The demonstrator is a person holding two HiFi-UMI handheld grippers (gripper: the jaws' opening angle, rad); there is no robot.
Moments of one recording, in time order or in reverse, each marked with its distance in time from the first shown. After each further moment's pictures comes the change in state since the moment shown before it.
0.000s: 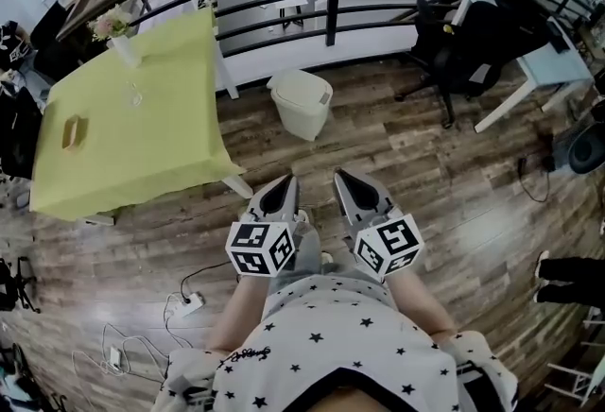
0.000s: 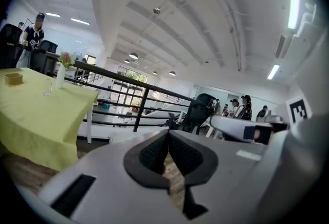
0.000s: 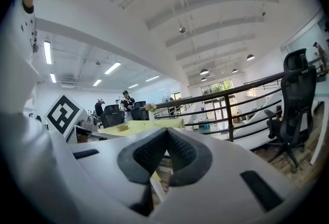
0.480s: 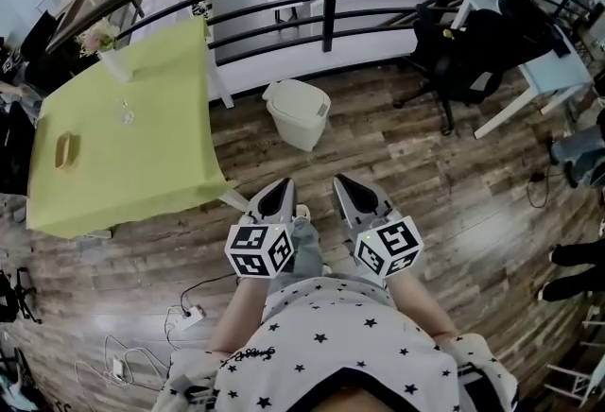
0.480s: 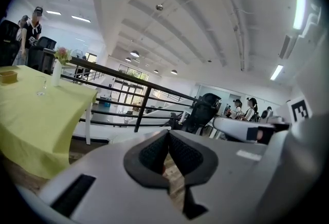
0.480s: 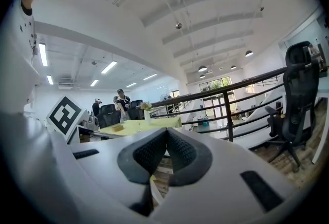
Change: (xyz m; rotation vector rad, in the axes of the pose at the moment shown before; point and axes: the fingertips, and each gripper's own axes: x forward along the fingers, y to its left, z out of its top) left arm 0.063 0.034 0.020 -0.016 0.017 0.013; right arm 0.054 -0.047 0.003 0.029 0.027 -0.006
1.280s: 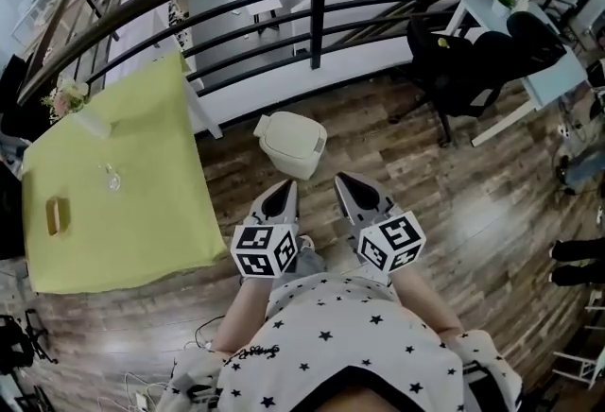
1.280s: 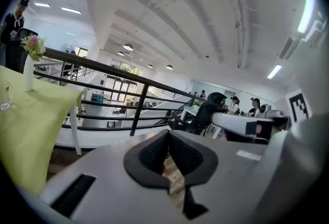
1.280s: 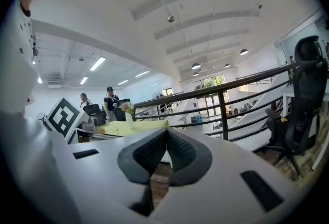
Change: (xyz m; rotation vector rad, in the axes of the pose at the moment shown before) left arm 0.169 0.083 0.082 0.024 0.062 -0.080; right arm 0.163 -0.113 0.048 0.014 0.029 -0.077
